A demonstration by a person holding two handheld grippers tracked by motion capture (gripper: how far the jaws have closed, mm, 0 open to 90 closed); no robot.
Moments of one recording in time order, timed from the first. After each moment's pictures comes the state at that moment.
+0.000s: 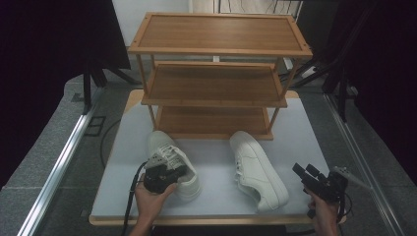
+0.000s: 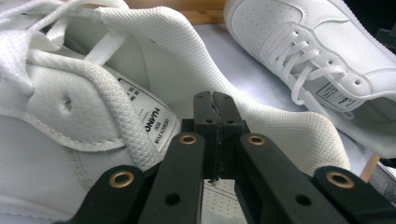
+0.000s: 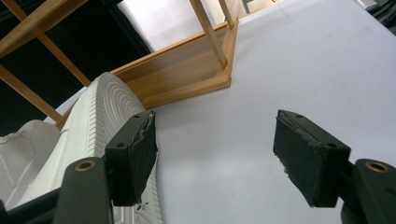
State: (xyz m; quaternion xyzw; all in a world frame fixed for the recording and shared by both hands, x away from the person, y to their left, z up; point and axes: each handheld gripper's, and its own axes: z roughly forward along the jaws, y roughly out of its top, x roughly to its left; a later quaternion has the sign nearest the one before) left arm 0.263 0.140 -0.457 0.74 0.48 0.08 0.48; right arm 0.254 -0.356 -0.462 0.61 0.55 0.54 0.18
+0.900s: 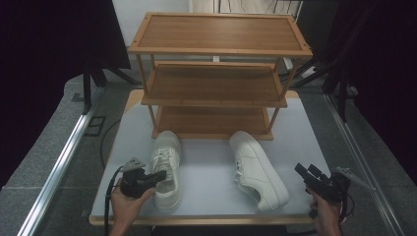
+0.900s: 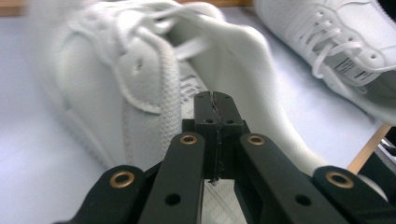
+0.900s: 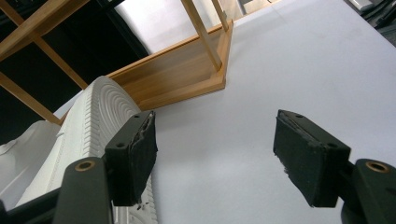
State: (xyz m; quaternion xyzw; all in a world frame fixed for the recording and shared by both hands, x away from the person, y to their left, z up) left arm 0.246 0.203 -0.450 0.74 0.49 0.07 0.45; right arm 0.253 -0.361 -0.462 0.61 0.54 0.54 0.18
